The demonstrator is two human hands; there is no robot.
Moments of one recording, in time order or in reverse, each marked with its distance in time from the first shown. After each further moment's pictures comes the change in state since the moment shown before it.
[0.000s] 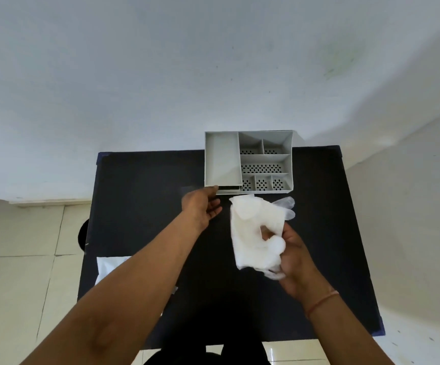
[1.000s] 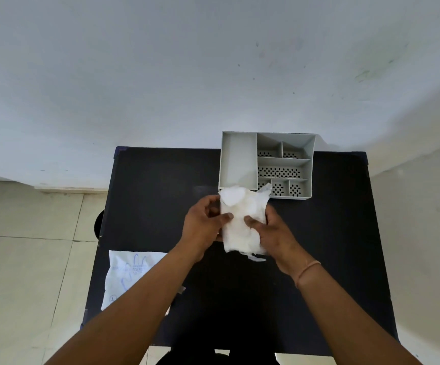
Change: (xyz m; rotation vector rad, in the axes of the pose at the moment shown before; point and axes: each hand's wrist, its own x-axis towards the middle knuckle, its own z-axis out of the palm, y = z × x) left_hand -0.057 -0.019 -0.045 0.413 -0.136 0.367; right_hand 0.091 0.011 0.023 -0.403 -0.014 -0.078
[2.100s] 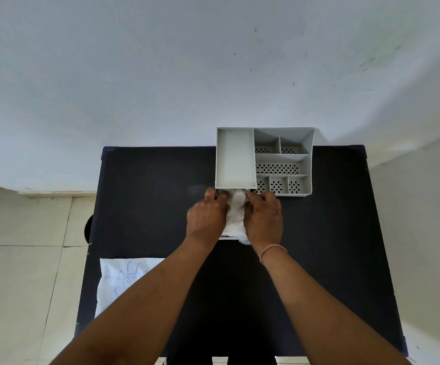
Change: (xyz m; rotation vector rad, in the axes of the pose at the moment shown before) left_hand 0.061 -0.023 0.020 1.291 0.174 0.501; right_hand 0.058 0.023 0.031 -0.901 0.501 -0.369
